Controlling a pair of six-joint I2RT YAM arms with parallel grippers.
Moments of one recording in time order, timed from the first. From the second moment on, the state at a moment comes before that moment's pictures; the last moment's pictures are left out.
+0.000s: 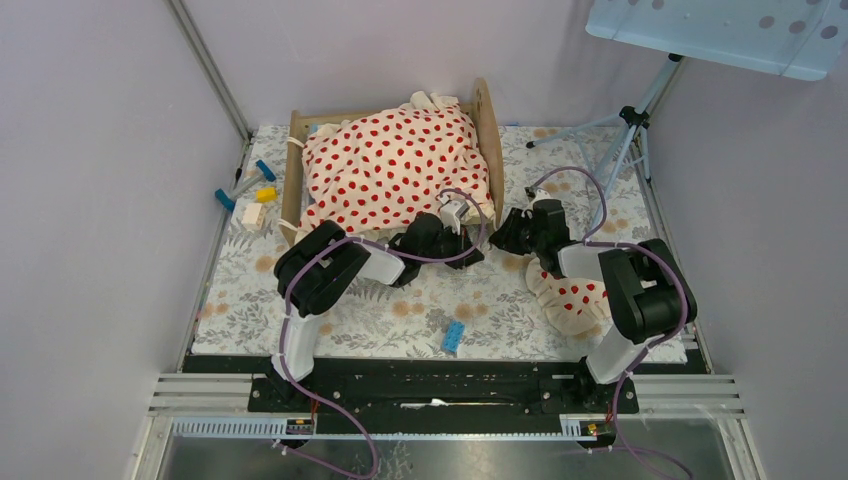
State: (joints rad) left arm -0.74 2.05 0.97 0.71 0.37 -0.51; right arm 0.27 1.67 0.67 0.37 -0.26 0.54
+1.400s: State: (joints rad) left arm -0.76 1.98 0.92 0.71 0.41 -0.51; right arm 0.26 1.58 0.58 0.51 -0.50 0.83
